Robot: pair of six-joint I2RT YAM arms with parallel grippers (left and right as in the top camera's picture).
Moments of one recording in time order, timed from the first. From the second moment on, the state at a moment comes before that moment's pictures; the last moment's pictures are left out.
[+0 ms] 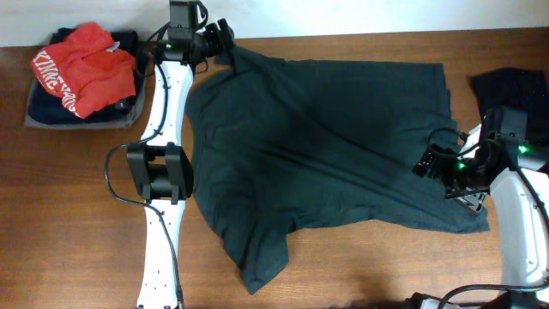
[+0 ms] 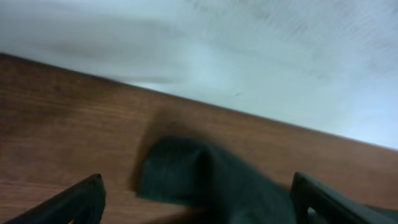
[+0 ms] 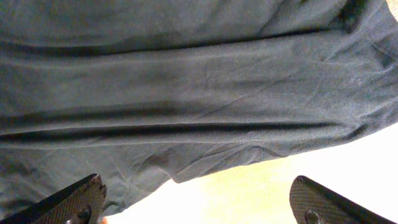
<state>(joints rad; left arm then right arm) -0.10 2.84 2.83 -0.72 0.18 -0.44 -0.33 1.40 1.14 -1.10 -0.20 0.29</state>
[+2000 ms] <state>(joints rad) -0.16 2.95 2.82 -0.68 0.02 0.01 -0.33 1.40 1.14 -1.10 -0.20 0.29</state>
